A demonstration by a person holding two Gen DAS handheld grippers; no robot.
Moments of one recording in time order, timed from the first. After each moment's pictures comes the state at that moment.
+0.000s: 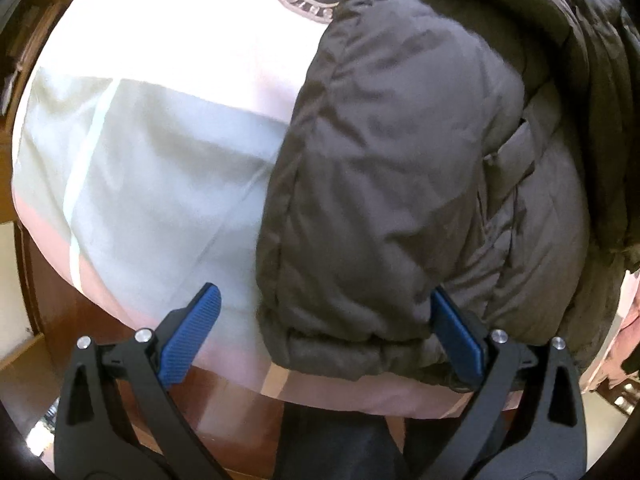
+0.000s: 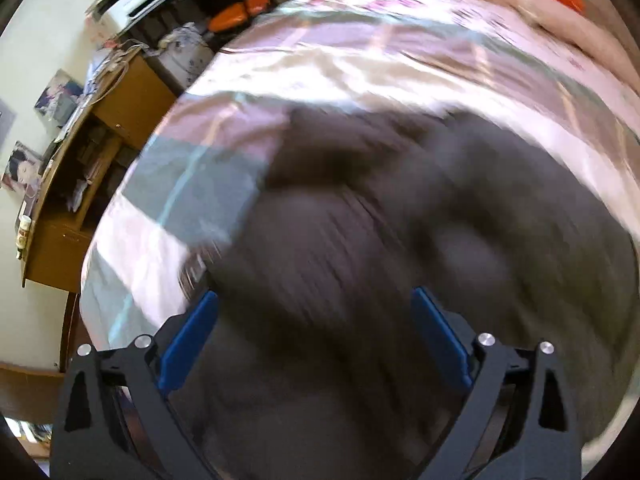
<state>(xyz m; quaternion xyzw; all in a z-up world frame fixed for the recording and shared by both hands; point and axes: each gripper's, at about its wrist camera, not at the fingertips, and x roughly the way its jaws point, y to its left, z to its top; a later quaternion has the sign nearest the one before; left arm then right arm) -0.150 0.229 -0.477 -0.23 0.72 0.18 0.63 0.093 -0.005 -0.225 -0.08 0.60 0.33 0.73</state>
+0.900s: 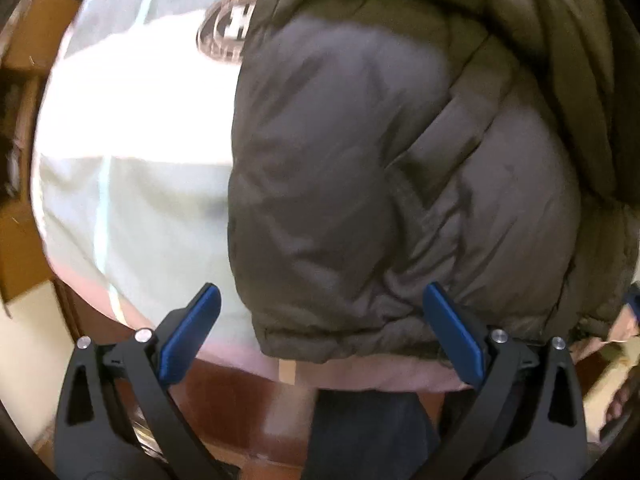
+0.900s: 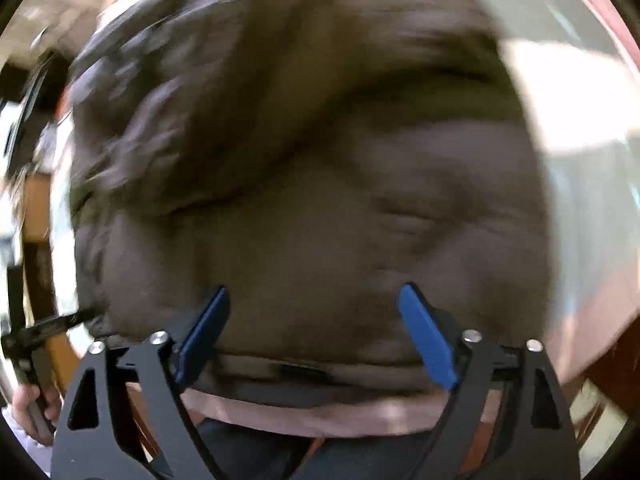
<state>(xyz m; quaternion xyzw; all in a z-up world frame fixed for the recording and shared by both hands) -0.092 0.162 -0.437 -0.15 0.76 0.13 0.62 -0.036 -0.285 -0.281 0.10 0.70 0.04 0.71</state>
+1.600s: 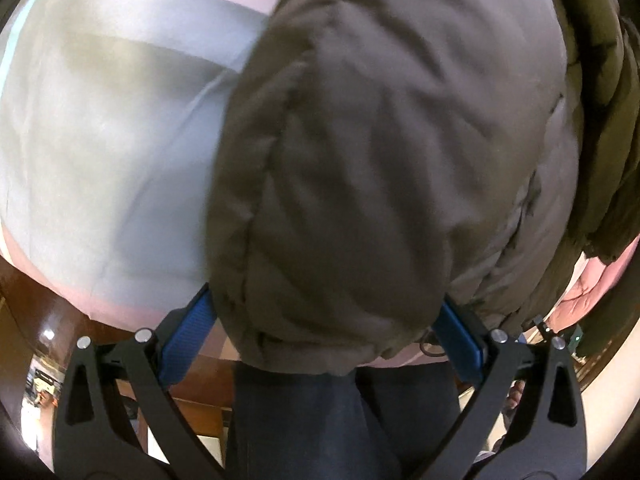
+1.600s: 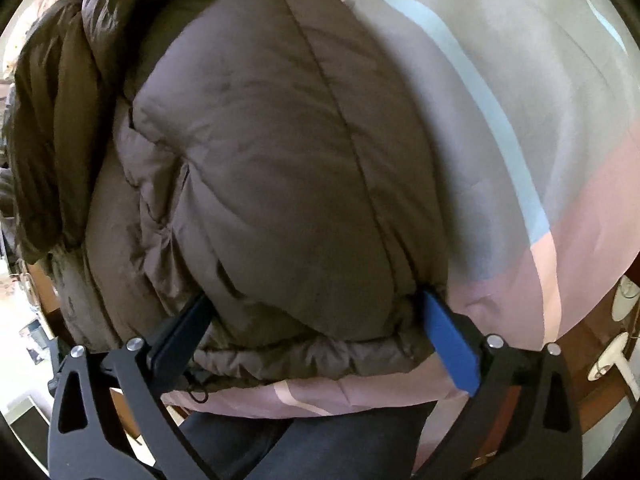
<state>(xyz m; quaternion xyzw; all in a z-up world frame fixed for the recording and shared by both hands) -0.137 0.216 -0.506 -0.36 0.78 0.08 0.51 -0.055 -0.396 -0.360 0.24 0.75 -0.01 0.61</state>
